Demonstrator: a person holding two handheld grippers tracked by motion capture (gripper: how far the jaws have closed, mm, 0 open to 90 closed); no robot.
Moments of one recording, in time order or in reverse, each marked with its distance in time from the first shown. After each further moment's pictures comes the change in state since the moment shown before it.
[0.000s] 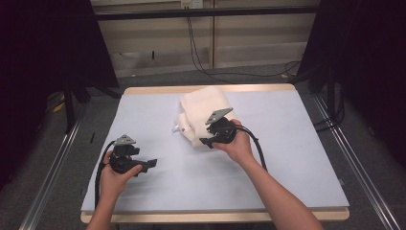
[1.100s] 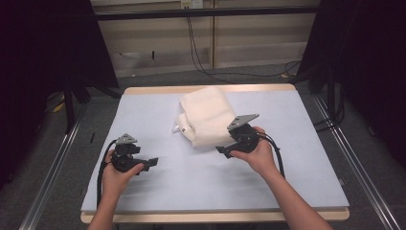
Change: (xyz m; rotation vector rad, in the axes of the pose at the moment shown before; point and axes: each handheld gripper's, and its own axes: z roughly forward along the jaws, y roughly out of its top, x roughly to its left) left arm 0.000 0.003 0.005 0.005 0.024 0.003; right arm -0.002 -0.039 -0.052 -0.033 -0.020 0.118
